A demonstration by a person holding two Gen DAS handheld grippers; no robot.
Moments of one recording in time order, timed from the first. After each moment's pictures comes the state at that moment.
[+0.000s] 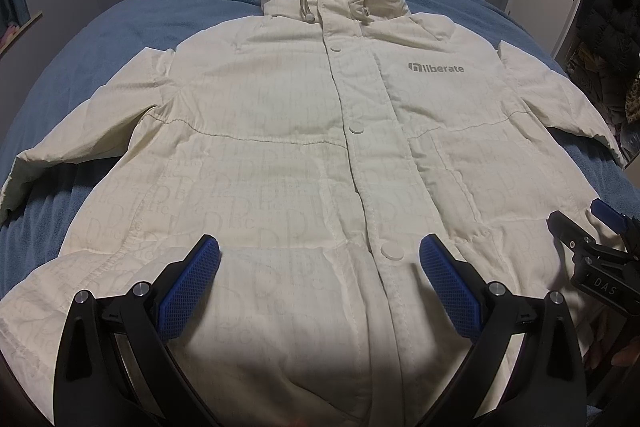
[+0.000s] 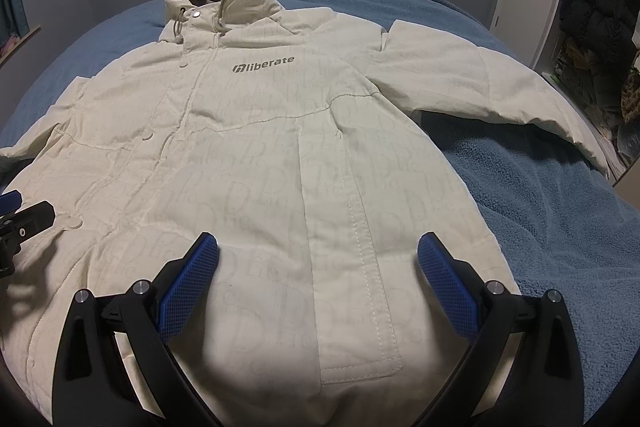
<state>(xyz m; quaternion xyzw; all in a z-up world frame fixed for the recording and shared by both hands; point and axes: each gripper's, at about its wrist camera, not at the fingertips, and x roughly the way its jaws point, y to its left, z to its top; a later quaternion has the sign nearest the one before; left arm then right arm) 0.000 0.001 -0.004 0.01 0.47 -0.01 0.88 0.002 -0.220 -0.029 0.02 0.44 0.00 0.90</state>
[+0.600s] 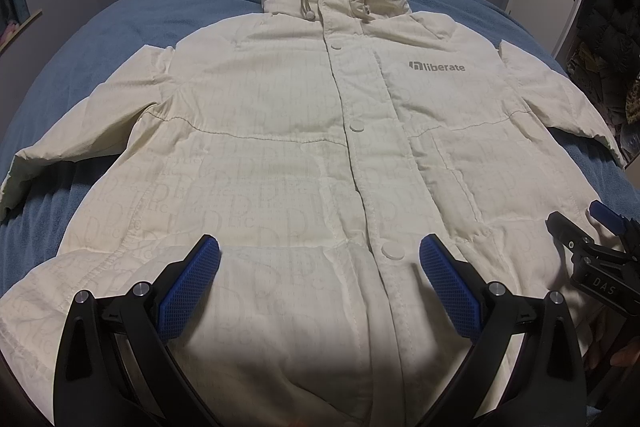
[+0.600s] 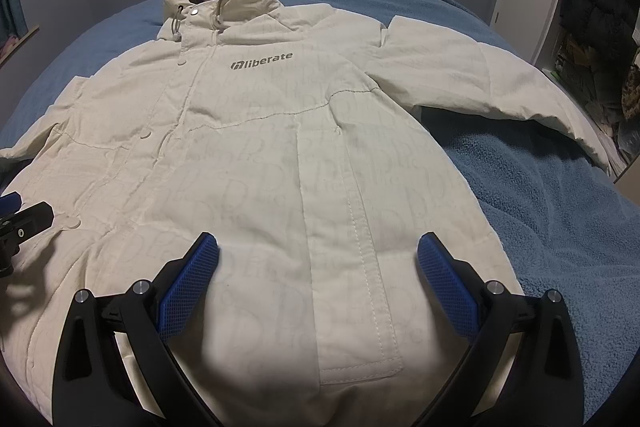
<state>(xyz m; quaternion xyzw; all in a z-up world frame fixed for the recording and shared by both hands) -0.002 0.002 -0.007 0.01 0.47 -0.01 0.88 0.002 -0.220 -0.031 0.02 0.45 0.00 0.89</state>
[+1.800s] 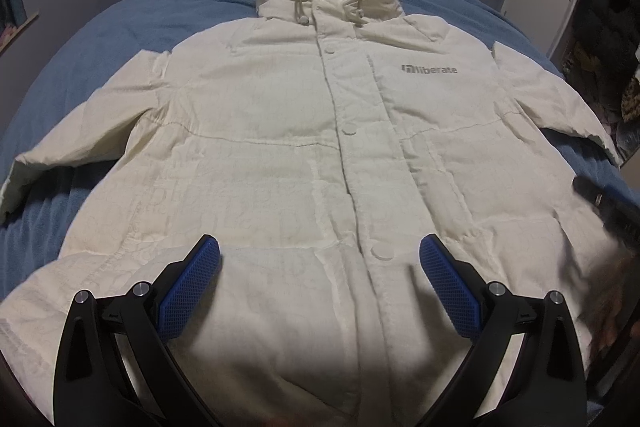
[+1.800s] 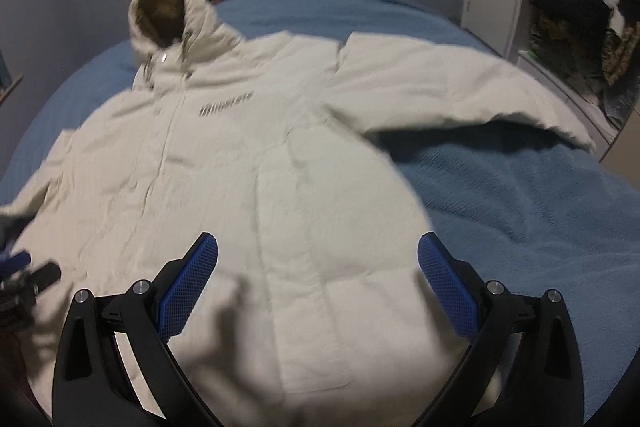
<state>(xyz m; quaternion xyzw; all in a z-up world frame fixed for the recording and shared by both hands) -0.009 -0.005 -0.003 0.01 0.47 -0.02 0.88 0.003 -0.266 0.001 0.10 0.42 -0.04 0.90</state>
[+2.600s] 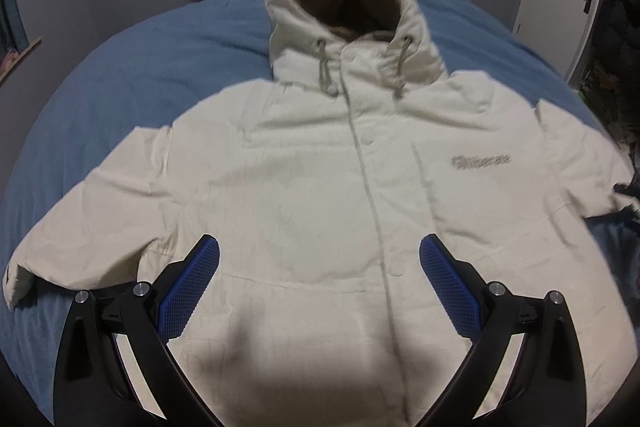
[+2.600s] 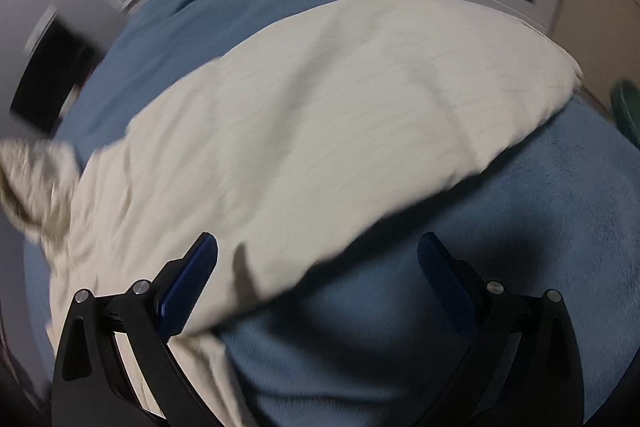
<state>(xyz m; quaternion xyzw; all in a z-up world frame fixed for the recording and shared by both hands) 0.115 0.022 0.016 0.02 0.46 0.01 0.89 0.120 -0.493 -0.052 0.33 0.46 -0.21 0.79</state>
